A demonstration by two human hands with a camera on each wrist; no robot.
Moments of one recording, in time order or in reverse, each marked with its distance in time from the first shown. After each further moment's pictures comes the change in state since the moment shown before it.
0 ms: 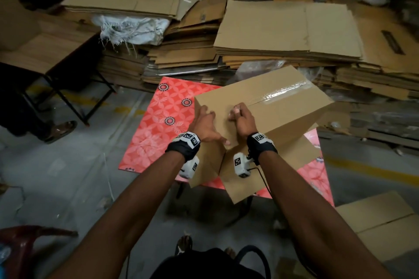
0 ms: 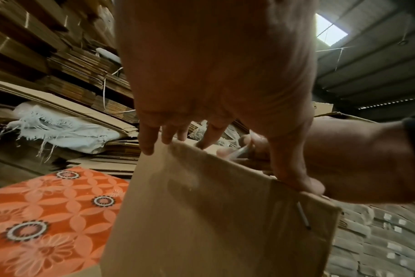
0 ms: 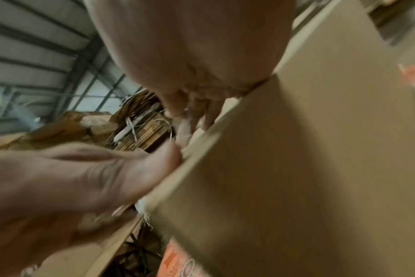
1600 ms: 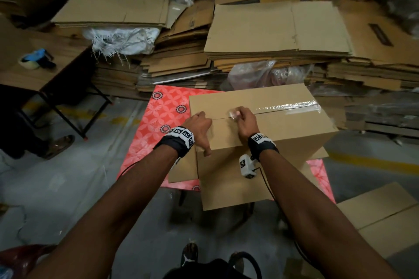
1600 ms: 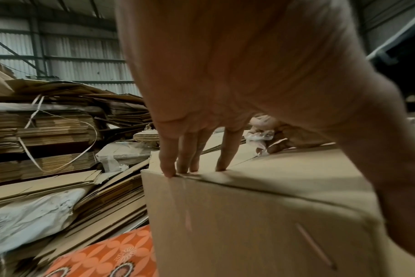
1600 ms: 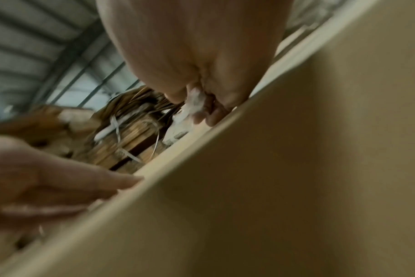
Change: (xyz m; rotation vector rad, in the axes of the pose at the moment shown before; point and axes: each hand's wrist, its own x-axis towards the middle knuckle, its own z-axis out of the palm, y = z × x) left_hand 0.009 0.015 -0.031 0.527 -0.162 0.162; right_hand 0.013 0.020 -0.029 -0.203 0.112 -0.150
